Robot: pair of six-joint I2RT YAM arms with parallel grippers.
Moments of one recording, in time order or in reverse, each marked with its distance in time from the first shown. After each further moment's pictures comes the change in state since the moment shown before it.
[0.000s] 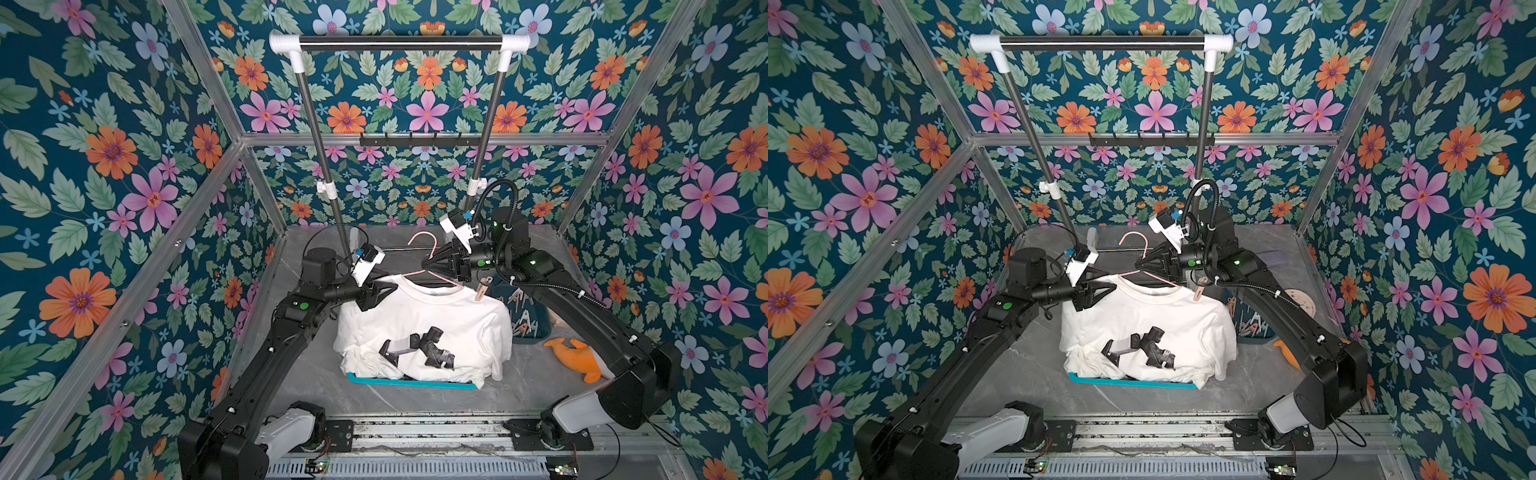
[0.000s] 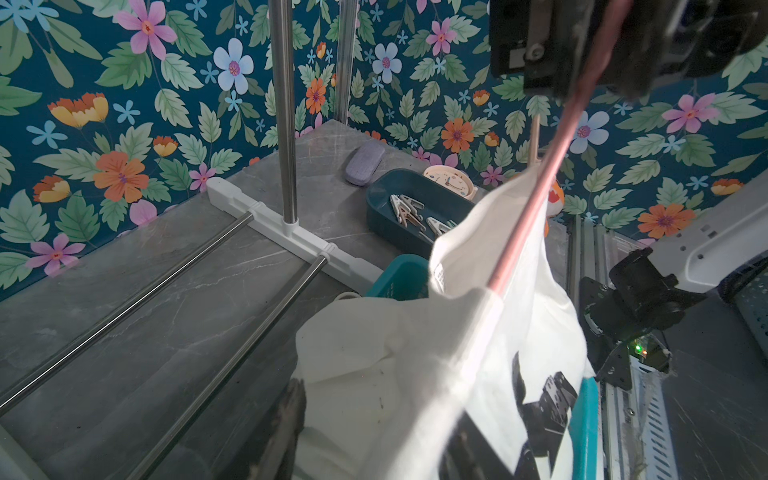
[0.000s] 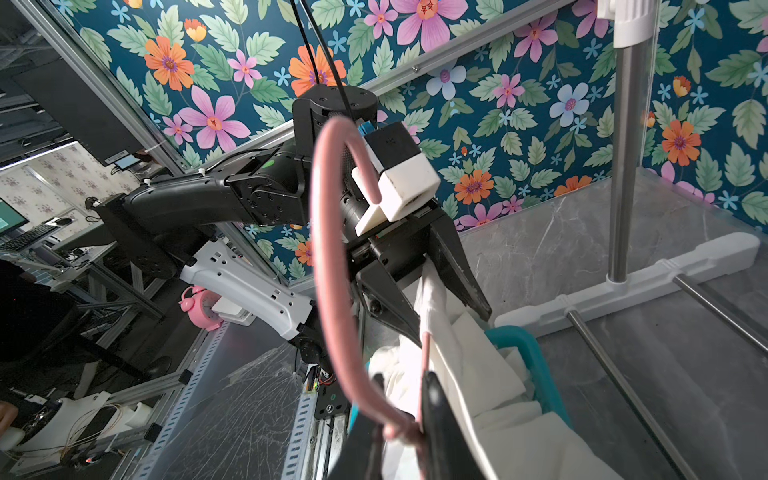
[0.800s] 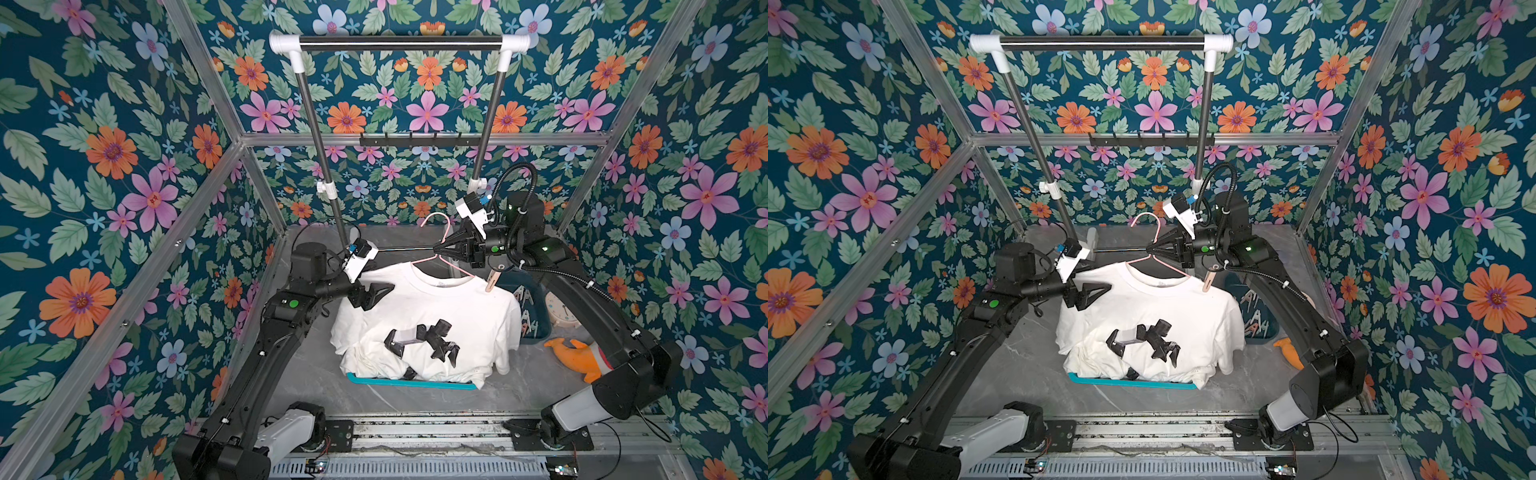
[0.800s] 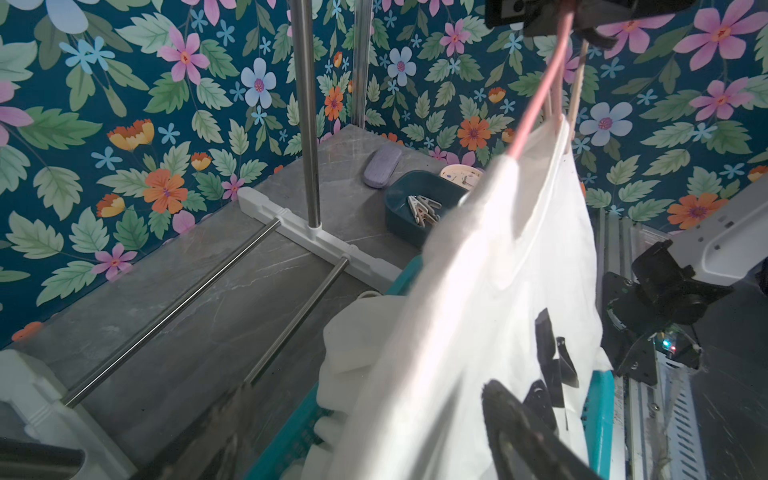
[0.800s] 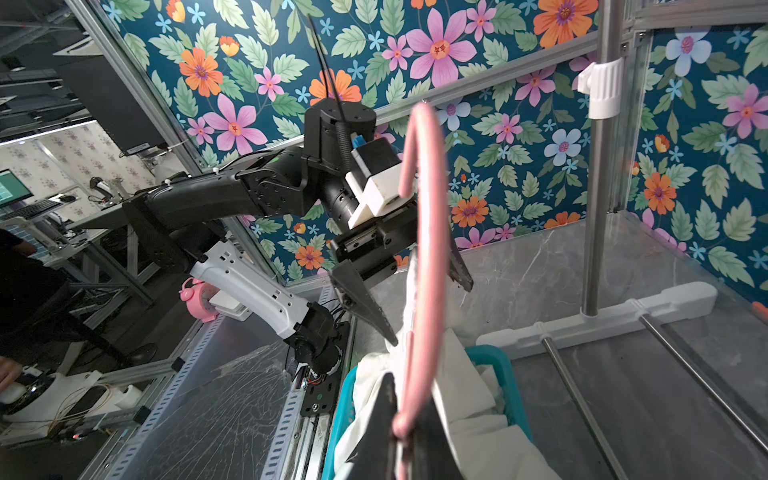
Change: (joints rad) left arm 0.064 -0.002 0.096 -0.122 0.005 0.090; right arm -0.102 0.051 0.151 -0.078 -0.145 -0.096
